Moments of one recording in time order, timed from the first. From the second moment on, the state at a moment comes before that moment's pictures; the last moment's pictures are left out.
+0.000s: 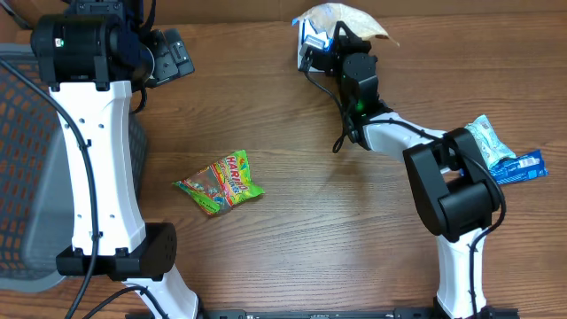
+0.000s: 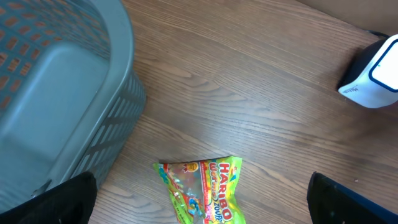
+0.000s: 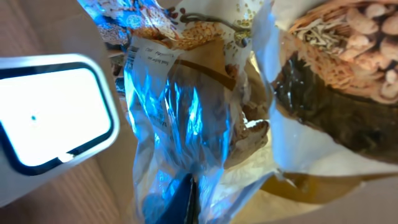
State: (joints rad) left arm -0.03 1.90 2.51 -1.69 -0.18 -0.44; right arm 0.39 2.22 1.38 0.80 0.30 -1.27
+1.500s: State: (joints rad) left arm -0.03 1.90 2.51 -1.69 -0.18 -0.44; right arm 0.37 2.38 1.59 0.81 0.33 -1.43
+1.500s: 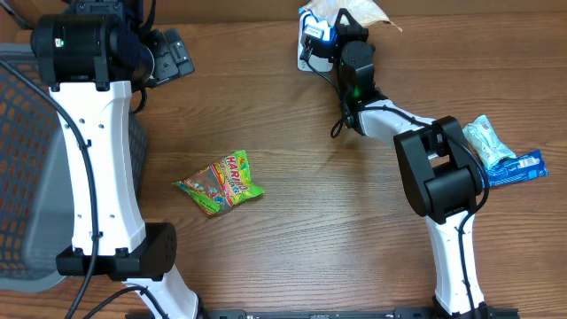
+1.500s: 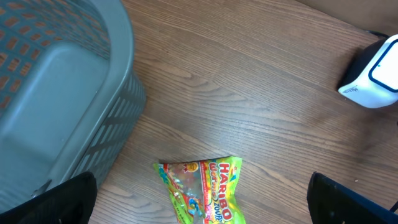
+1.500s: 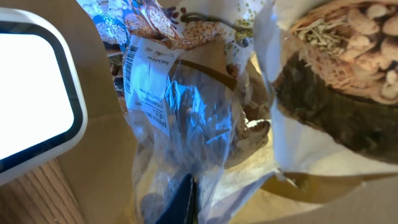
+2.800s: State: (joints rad) left arm -0.03 1.90 2.51 -1.69 -0.18 -0.44; right arm 0.59 1.80 1.61 -0.75 -0.19 -0.22
